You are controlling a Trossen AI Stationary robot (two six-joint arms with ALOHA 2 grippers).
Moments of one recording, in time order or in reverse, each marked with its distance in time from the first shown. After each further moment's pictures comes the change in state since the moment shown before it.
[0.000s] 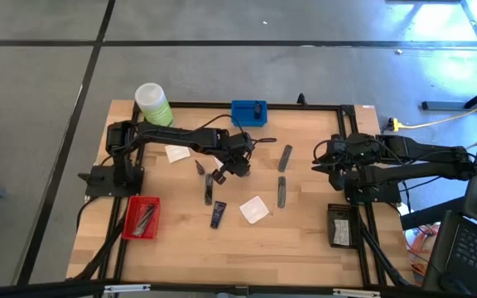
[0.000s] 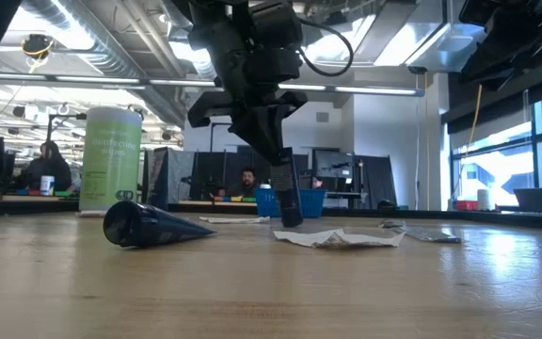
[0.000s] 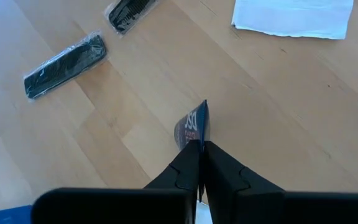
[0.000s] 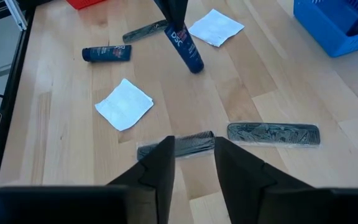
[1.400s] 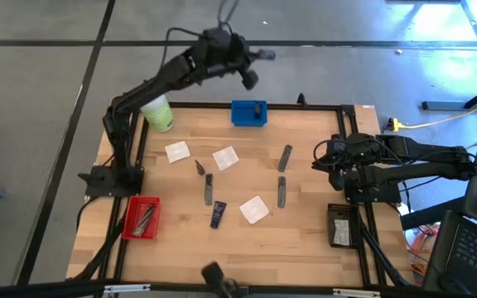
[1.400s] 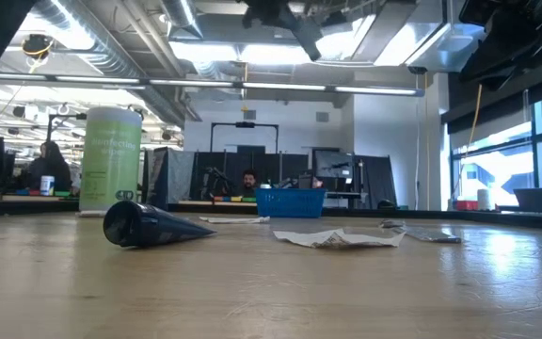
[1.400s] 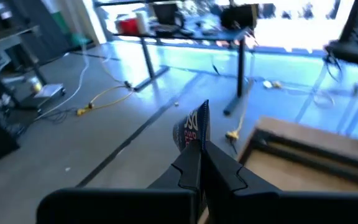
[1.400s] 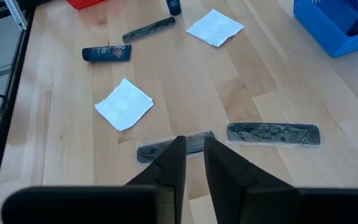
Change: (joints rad) left arm 0.373 -0.001 0.755 0.075 -0.238 -0.814; right arm 0.000 0.000 0.000 0.000 0.000 0.000
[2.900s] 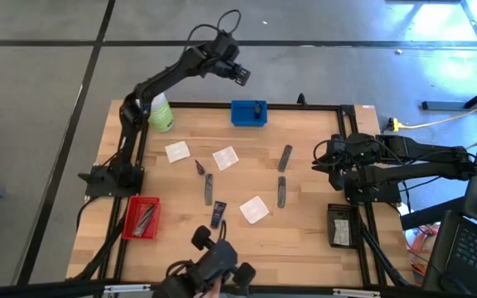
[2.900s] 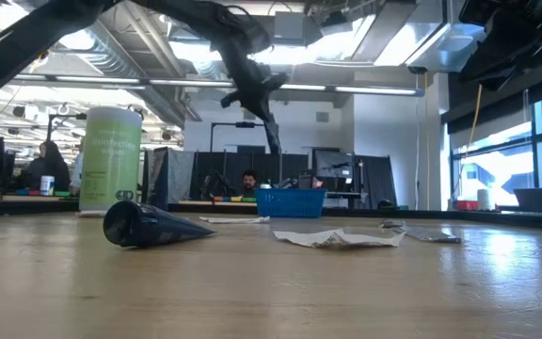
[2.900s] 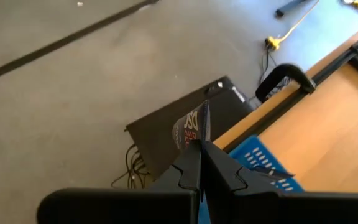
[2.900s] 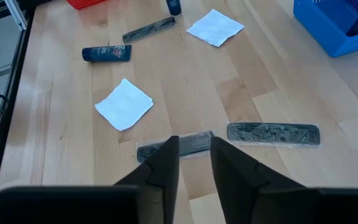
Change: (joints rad) left arm 0.210 0.243 0.007 -0.299 0.060 -0.305; right arm 0.000 0.000 0.000 0.000 0.000 0.000
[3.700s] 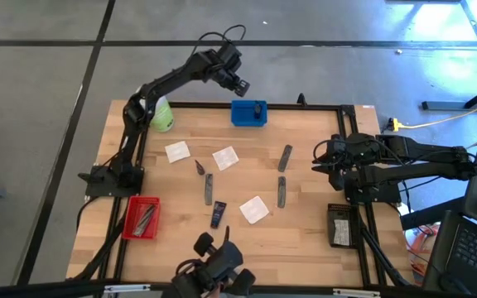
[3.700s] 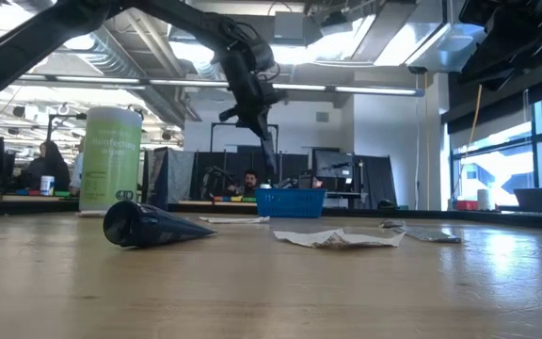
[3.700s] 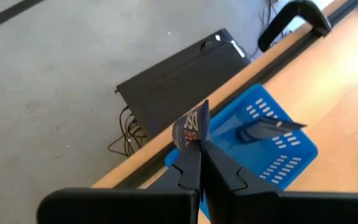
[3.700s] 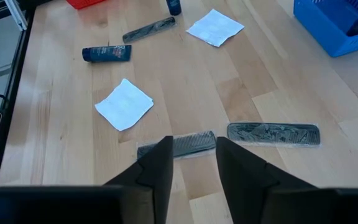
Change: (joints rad) left arm -0.014 0.036 -0.042 -0.087 0.050 0.003; right arm 0.000 0.000 0.000 0.000 0.000 0.000
